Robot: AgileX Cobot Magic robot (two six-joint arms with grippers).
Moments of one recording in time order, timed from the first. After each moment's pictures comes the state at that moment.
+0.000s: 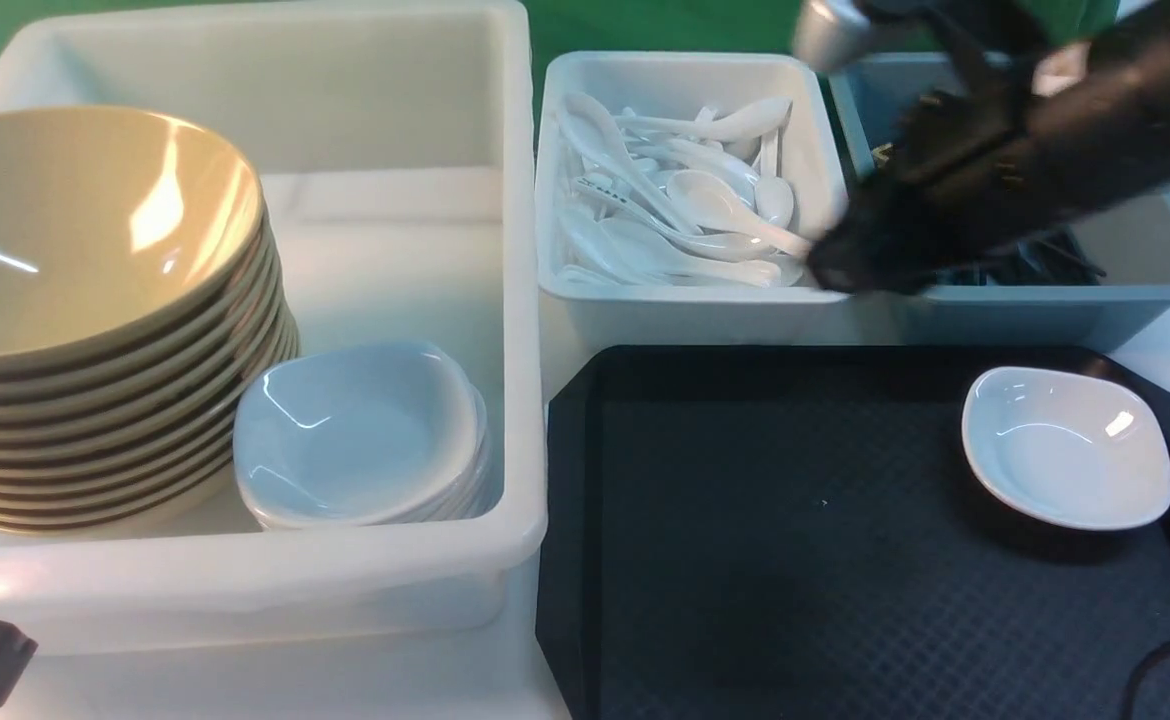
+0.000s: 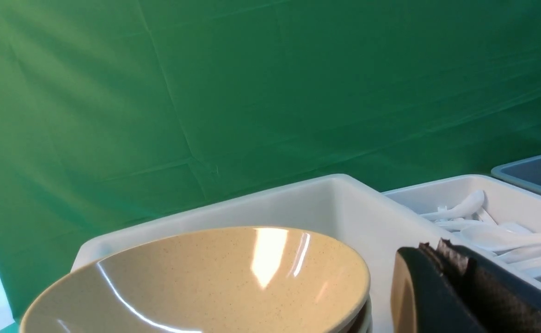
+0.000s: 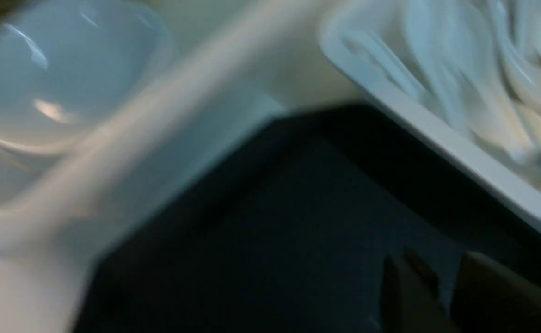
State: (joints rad) right arm 0.34 1.50 -1.31 0.21 0.88 -0.33; left arm -0.21 0.23 -0.26 -0.38 -0.02 0.54
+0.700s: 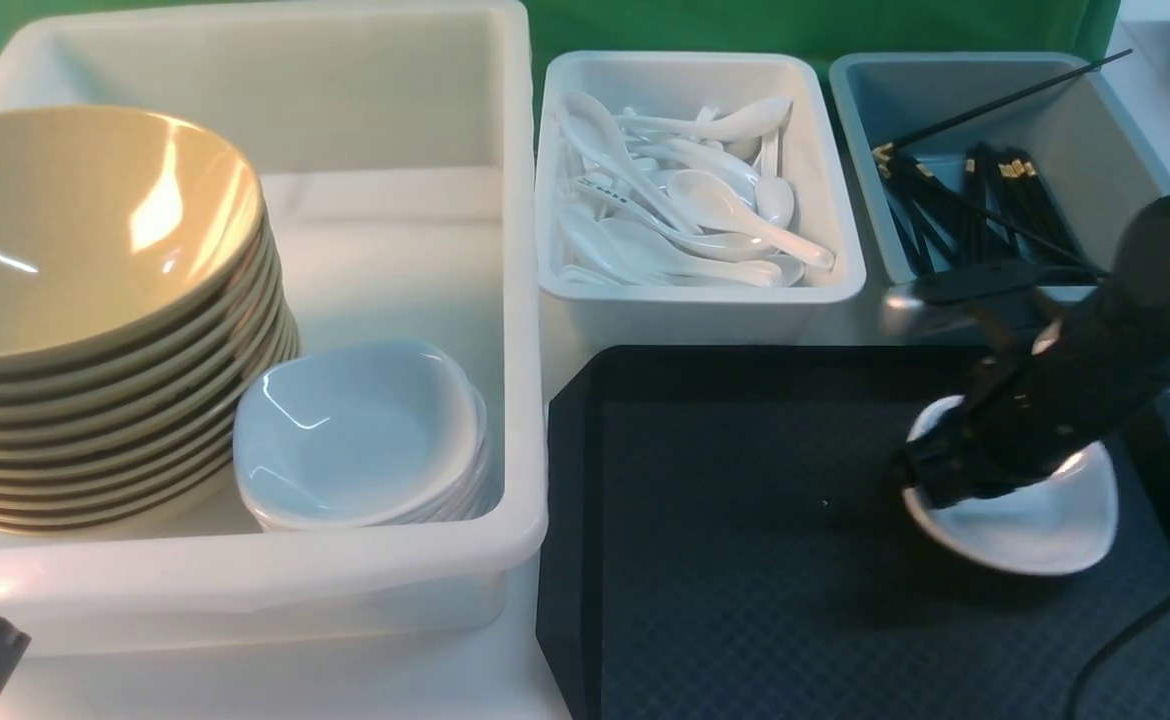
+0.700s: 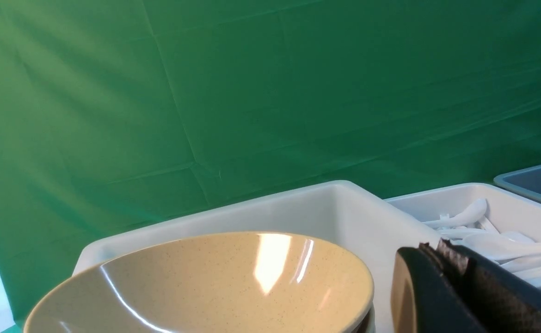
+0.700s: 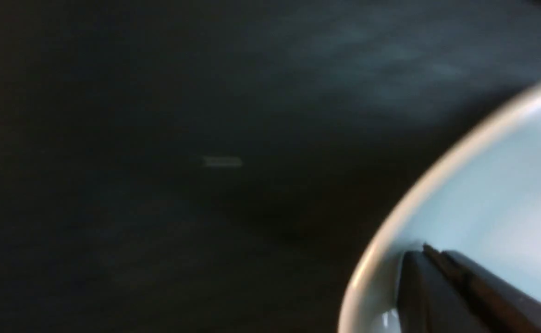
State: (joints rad) right arm 0.23 1.73 -1.02 0.26 0.68 -0.27; left arm -0.21 0.23 -0.26 -0.38 -0.04 0.53
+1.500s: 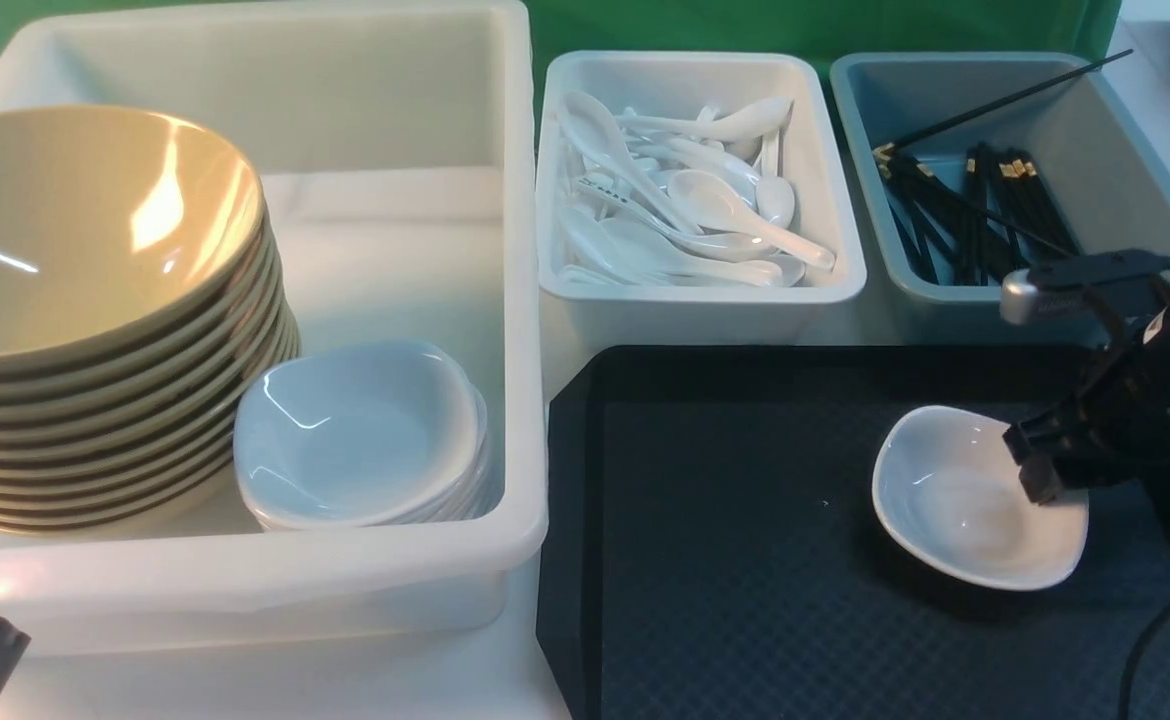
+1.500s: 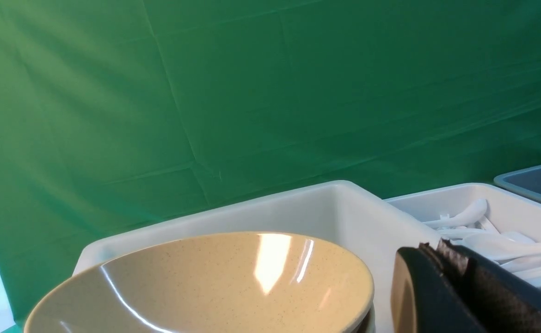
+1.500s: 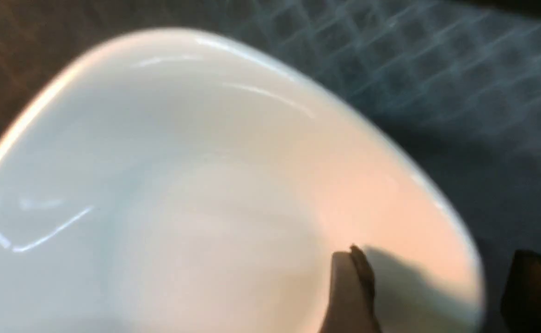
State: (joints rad) right arm 0.04 1.76 -1.03 0.06 0.71 -0.13; left arm -0.21 0.23 -0.26 -0.38 -0.04 0.53
